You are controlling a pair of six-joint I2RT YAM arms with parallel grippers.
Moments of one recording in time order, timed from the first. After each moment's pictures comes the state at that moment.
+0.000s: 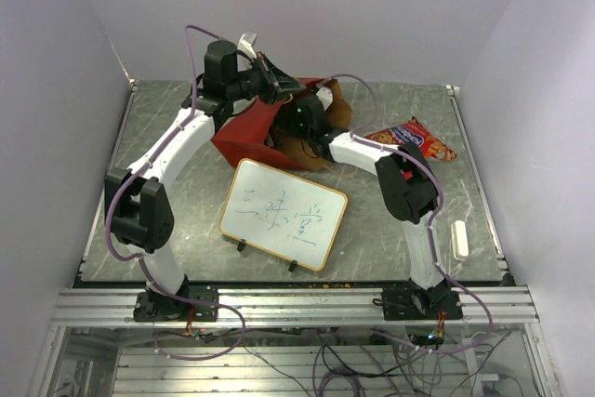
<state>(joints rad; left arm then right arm) -0.38 1.74 1.57 -0.01 0.66 -1.14 0.61 2.17 1.55 0.13 0.24 0.75</state>
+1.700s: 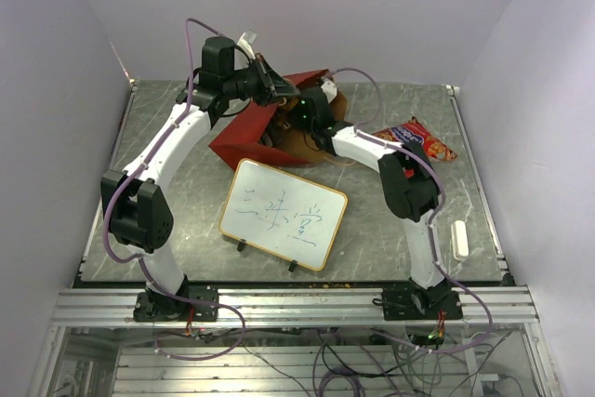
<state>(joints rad) -0.36 1.74 1.65 -0.23 0.66 -0.94 0.58 2.23 1.66 0.11 0.23 0.79</state>
